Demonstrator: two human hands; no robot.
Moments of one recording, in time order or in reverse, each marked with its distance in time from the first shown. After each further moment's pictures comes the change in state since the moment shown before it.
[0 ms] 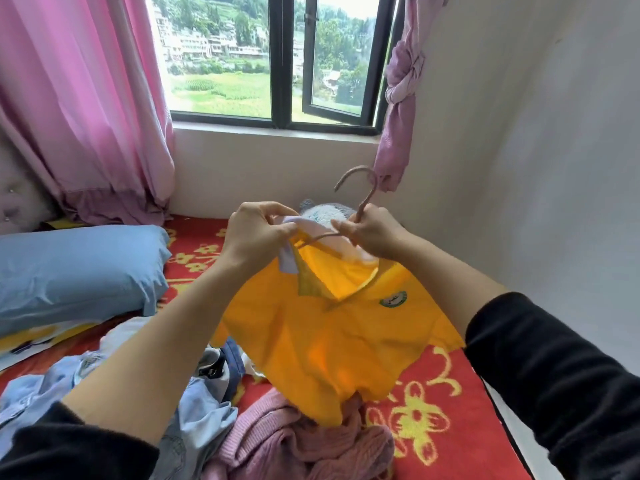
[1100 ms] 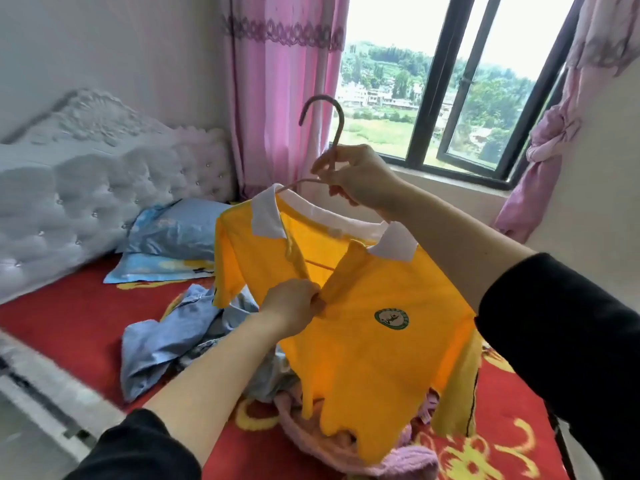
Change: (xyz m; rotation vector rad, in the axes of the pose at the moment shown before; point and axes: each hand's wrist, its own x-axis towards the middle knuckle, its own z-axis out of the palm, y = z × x) left_hand -0.223 -0.006 -0.067 0.704 -0.171 -0.206; right_hand -0.137 -0.228 -0.029 0.465 -0.253 -0.483
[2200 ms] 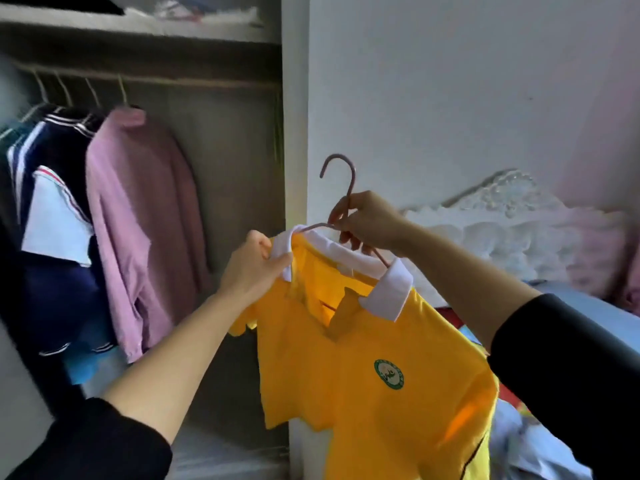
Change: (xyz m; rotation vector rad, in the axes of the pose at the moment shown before) left_hand -0.562 -0.432 -0.340 0.039 0.953 -1.013; right_hand -0.038 -0.467 0.548 0.210 -0.725 -0.559
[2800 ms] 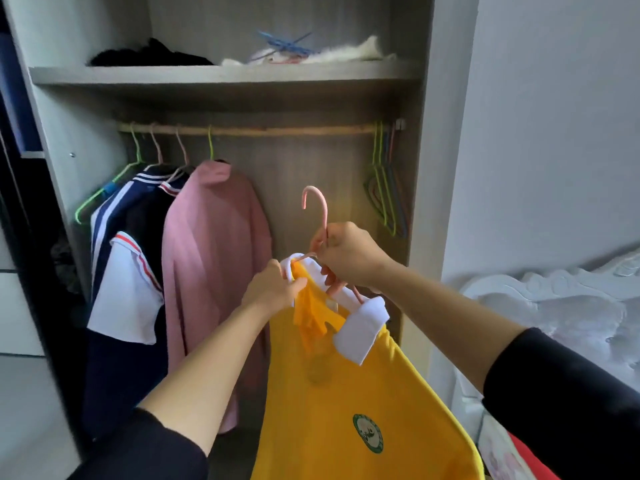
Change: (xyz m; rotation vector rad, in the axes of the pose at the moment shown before) left_hand 0.222 -0.141 -0.070 0.133 0.054 -0.196; right_hand 0.253 -0.081 0.149 0.104 -0.118 -0.162
